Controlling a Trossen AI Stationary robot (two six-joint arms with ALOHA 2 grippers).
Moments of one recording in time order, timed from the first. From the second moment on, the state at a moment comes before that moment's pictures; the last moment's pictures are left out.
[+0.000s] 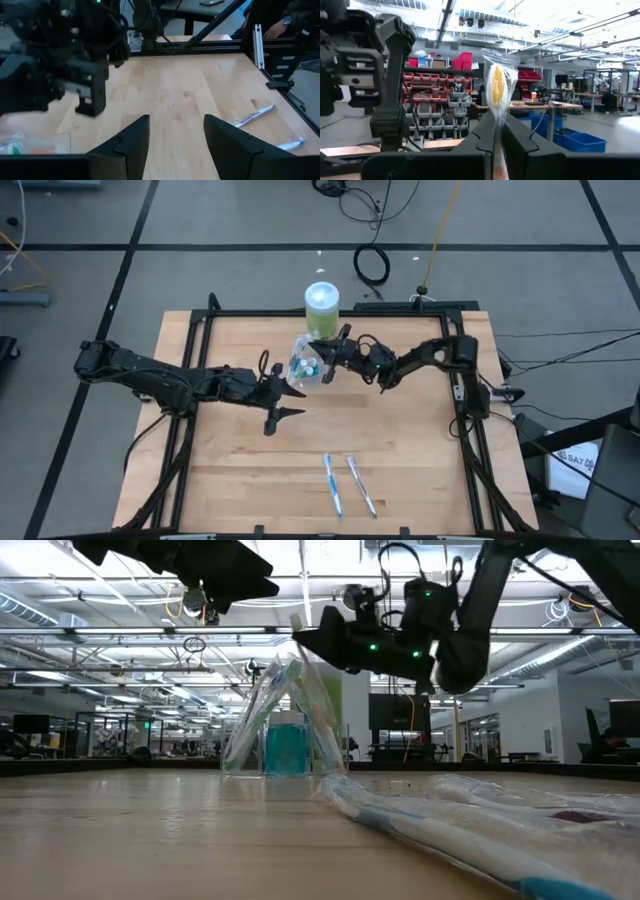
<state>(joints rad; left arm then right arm) -0.12 1.20 0.71 0.18 -0.05 0.00 -0.25 2.04 0.86 1.55 0.04 -0.06</state>
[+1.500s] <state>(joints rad) -0.13 1.21 0.71 0.13 -0.05 -0.03 -0.17 2.08 0.84 1.40 0.37 -0.03</state>
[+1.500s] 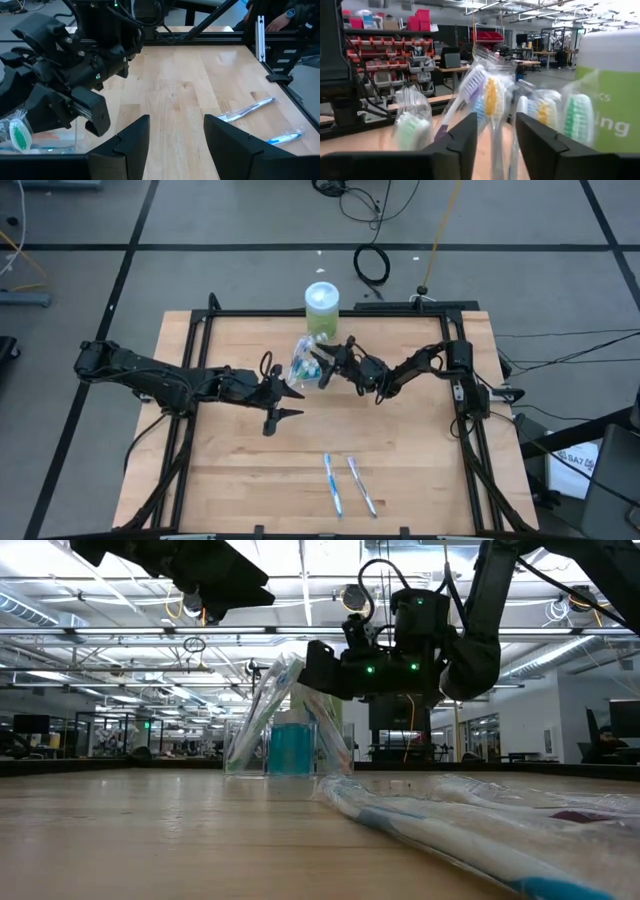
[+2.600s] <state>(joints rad) -0.17 1.21 0.71 0.11 -0.05 -0.06 0.20 1.47 0.84 0.15 0.54 0.22</state>
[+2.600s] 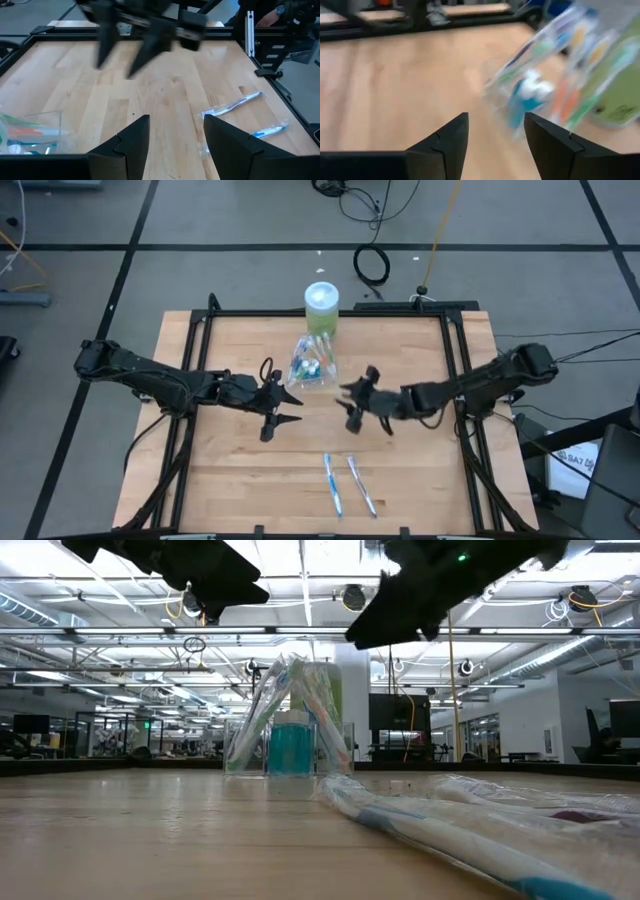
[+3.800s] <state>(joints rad) -0.32 1.45 0.71 0.39 -0.05 -0.43 0.29 1.49 0.76 0.14 0.34 0.55</state>
